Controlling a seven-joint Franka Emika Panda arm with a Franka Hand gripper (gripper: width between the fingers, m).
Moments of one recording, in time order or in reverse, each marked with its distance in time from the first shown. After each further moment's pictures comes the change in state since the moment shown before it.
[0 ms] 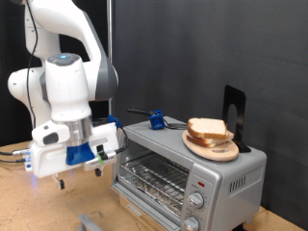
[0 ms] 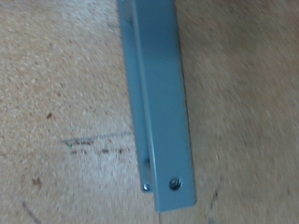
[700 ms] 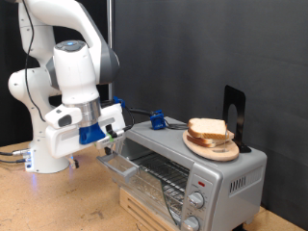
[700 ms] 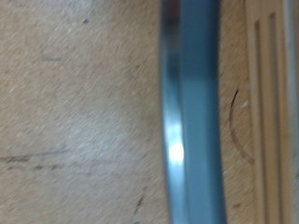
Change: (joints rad) arm 0.034 -0.172 0.029 -0.107 0.012 -0.013 0.049
